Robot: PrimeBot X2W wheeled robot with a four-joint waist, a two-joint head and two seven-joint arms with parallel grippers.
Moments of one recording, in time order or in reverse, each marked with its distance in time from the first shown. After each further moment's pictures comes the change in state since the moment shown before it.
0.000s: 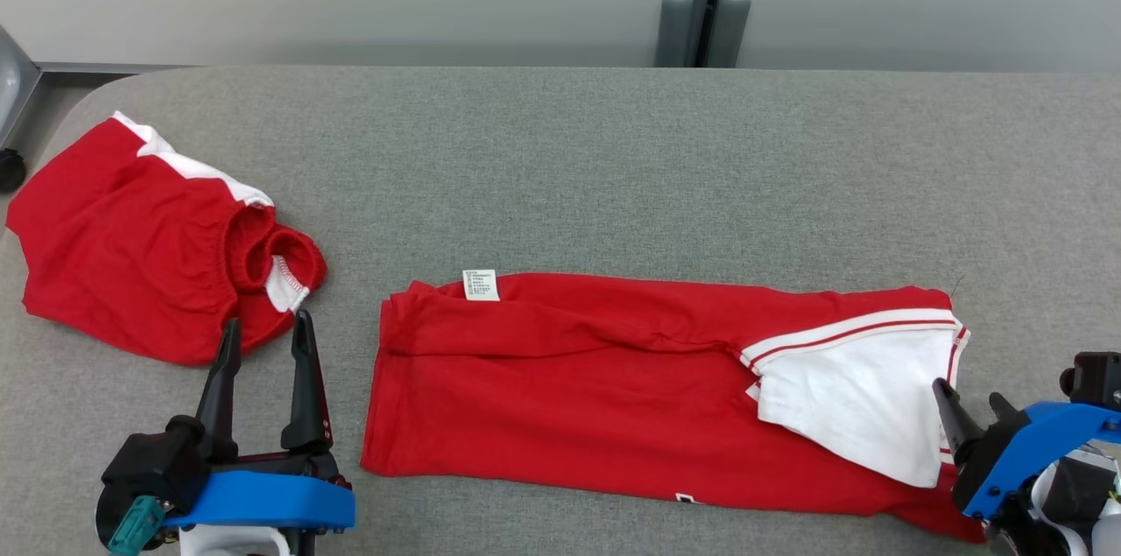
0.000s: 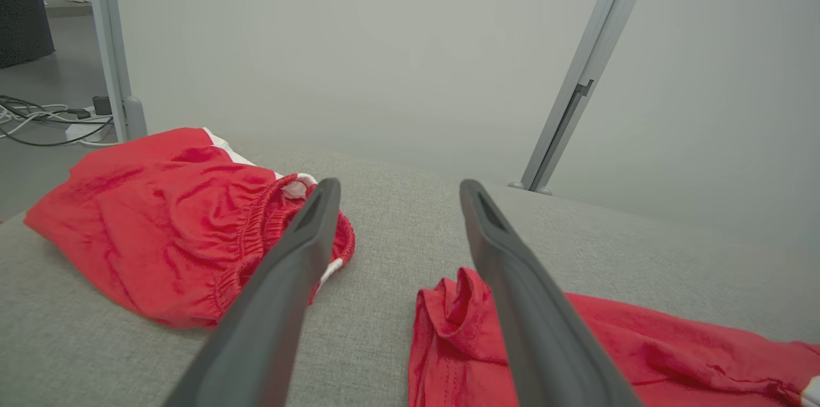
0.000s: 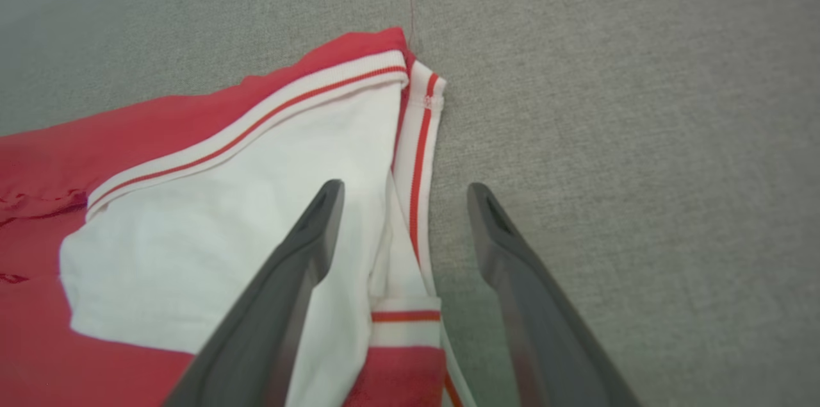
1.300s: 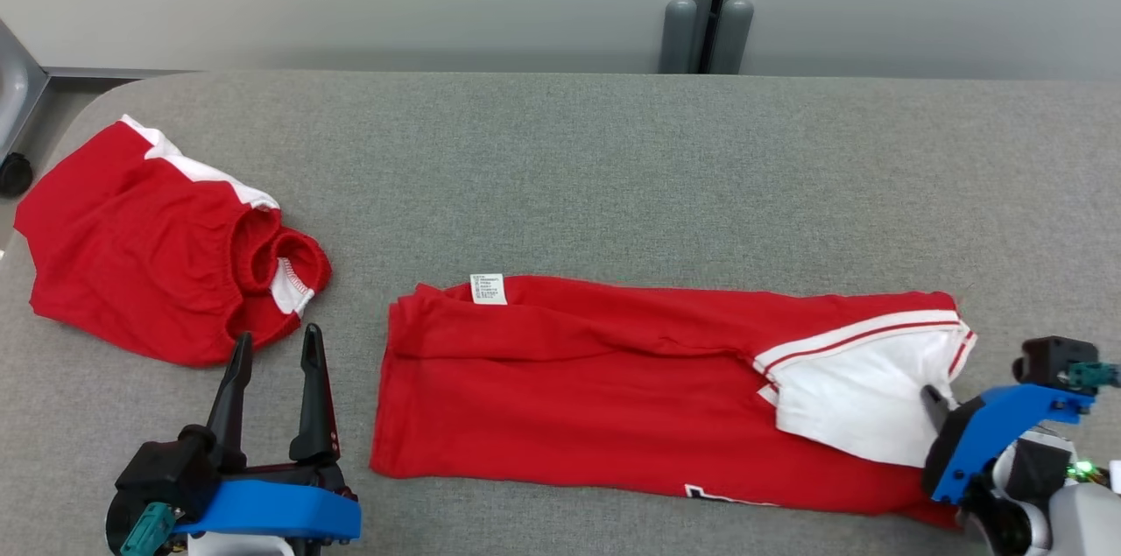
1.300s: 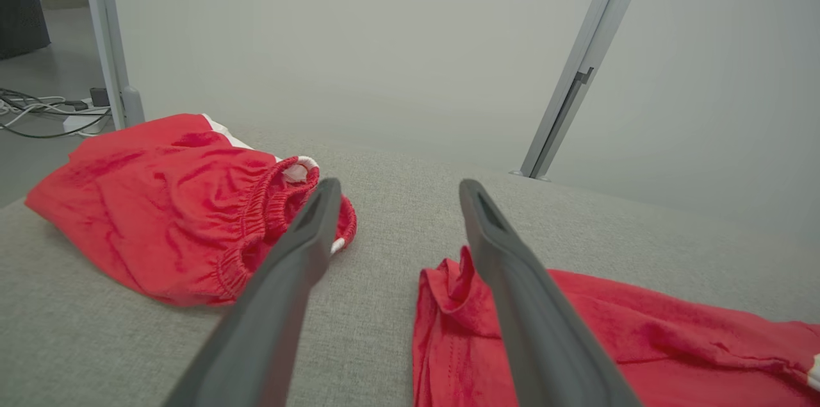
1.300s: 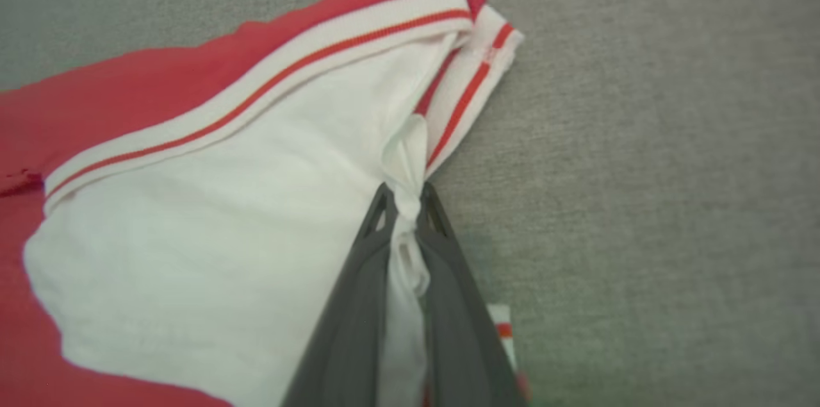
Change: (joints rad) left arm 0.006 -0.054 0.057 0.052 0.070 -0.071 0.000; right arm -0.132 0.004 0.035 0.272 -0.072 0.001 -0.033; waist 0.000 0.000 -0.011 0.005
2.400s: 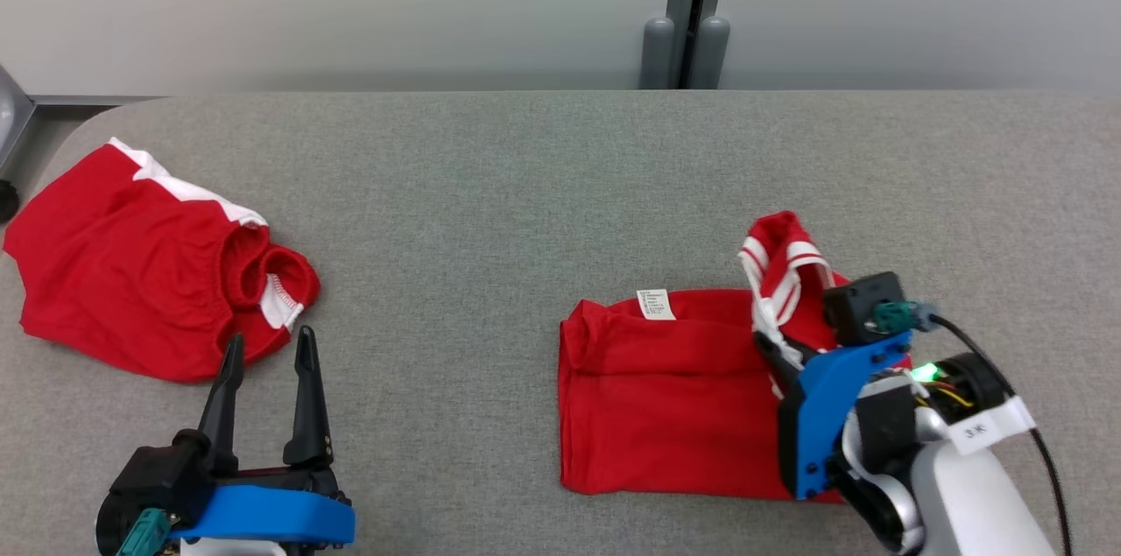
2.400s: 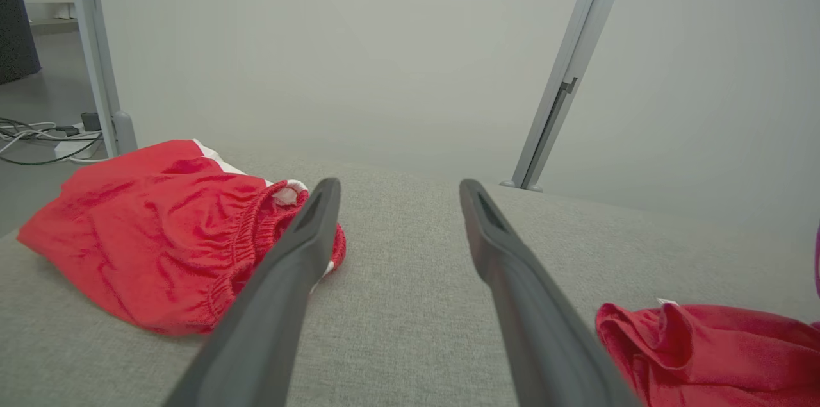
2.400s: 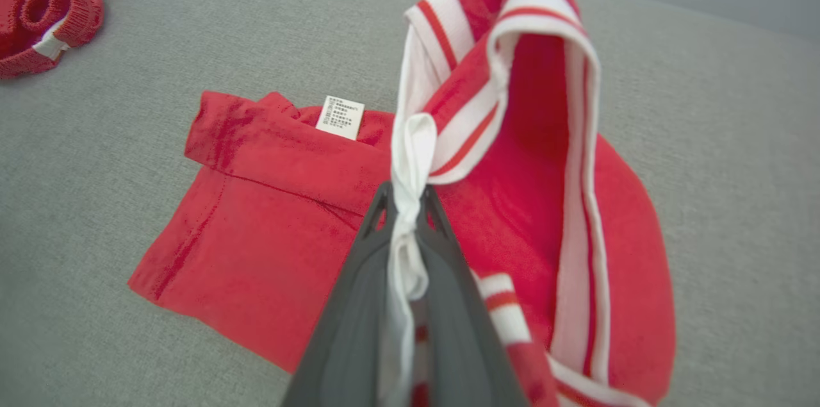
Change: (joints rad) left arm 0.013 0.000 0.021 -0.022 0.034 -0.008 0.000; right arm 0.055 -0.025 0.390 -0.424 -0.036 -0.001 0.153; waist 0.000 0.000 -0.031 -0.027
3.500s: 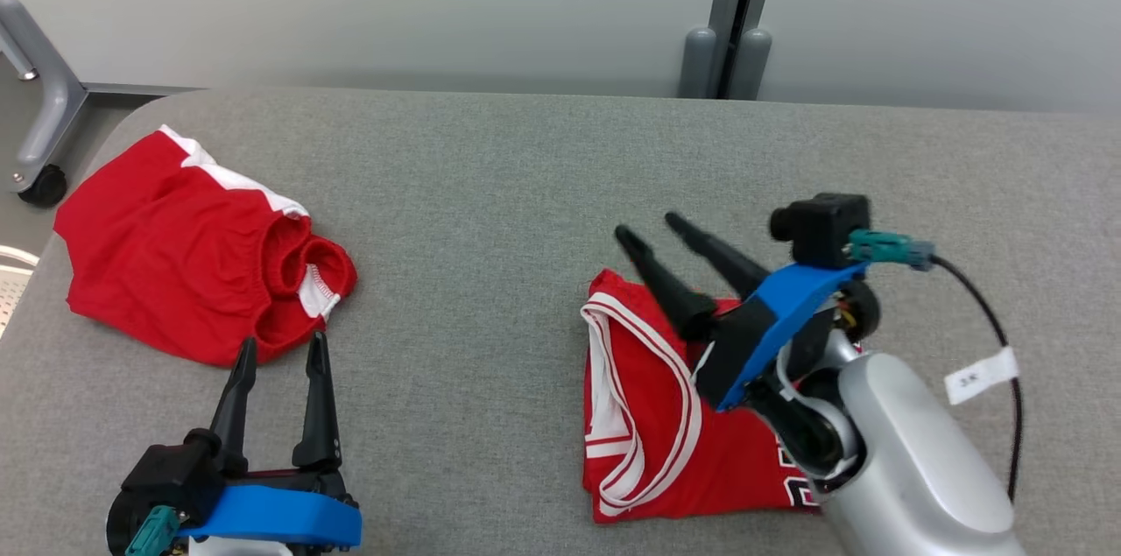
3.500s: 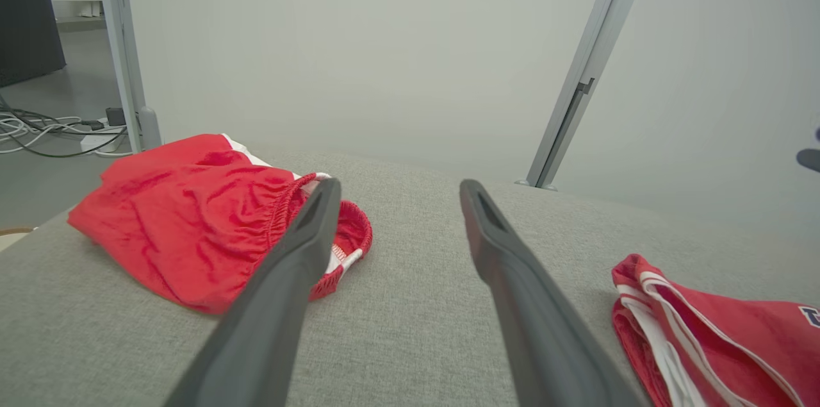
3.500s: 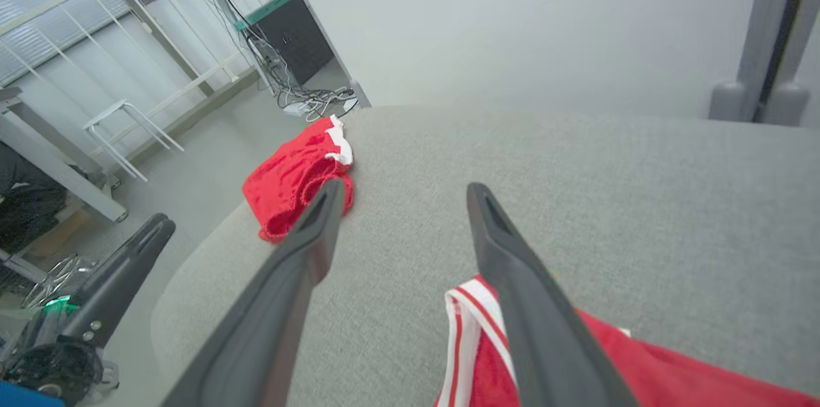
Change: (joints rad) left arm -0.008 0.009 -0.030 0.026 -0.014 -0.001 0.000; right arm -0.266 0.023 0.271 0.246 0.459 0.000 -0.331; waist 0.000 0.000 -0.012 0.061
